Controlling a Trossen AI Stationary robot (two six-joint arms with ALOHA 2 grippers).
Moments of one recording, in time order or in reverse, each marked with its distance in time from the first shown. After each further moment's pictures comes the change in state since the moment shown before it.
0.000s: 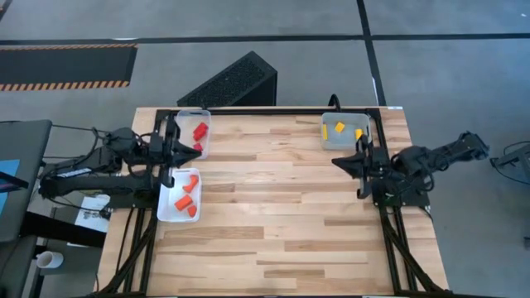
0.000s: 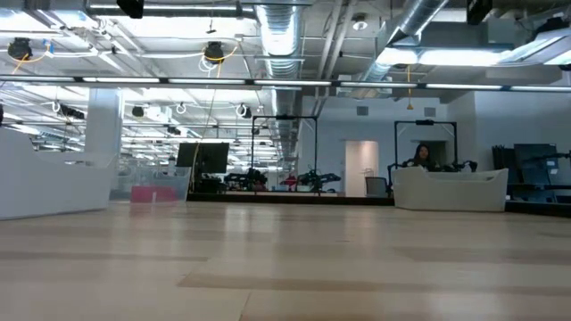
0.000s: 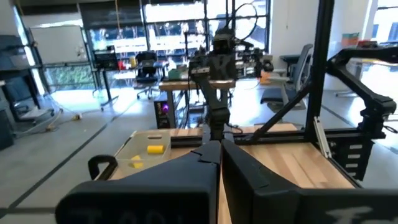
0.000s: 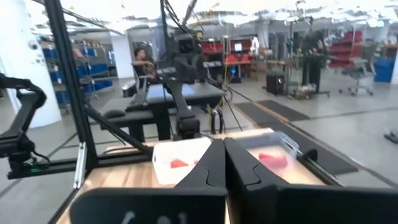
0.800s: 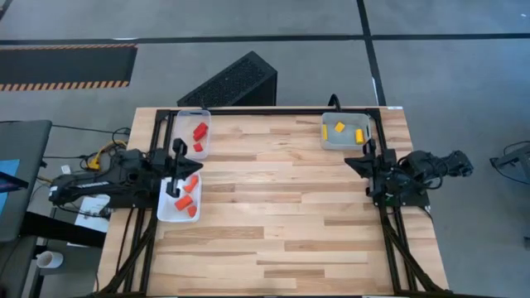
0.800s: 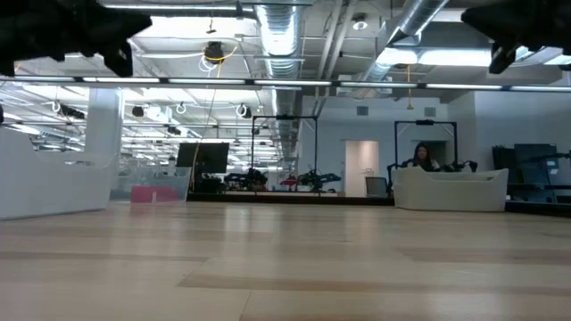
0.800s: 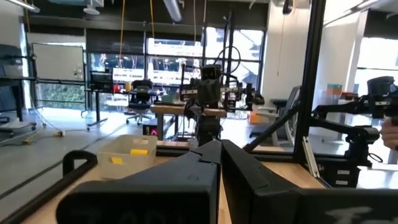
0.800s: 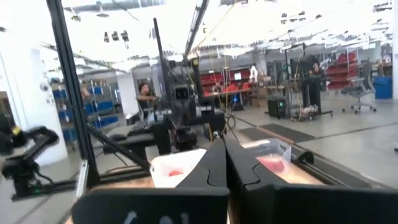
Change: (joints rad) left arm -0.007 -0.314 -0.524 0.400 0.008 -0.145; right arm -0.084 -0.502 -0.345 -0.012 -0.077 0.011
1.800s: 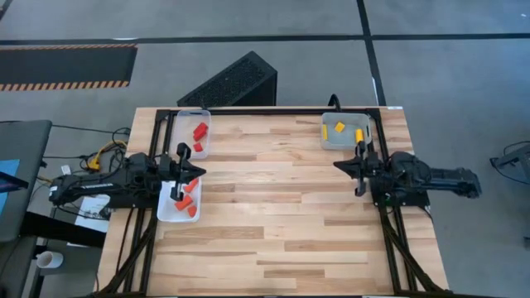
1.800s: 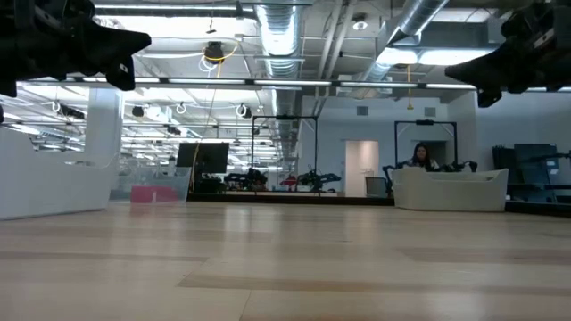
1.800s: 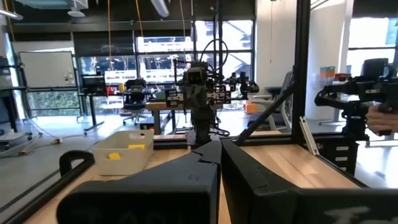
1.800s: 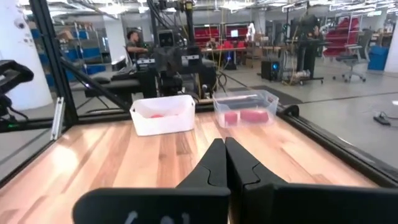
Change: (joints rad) left arm 0.000 0.002 -0.102 0.079 0.048 0.082; right arm -0.333 0.001 -0.085 -0.131 -0.325 0.009
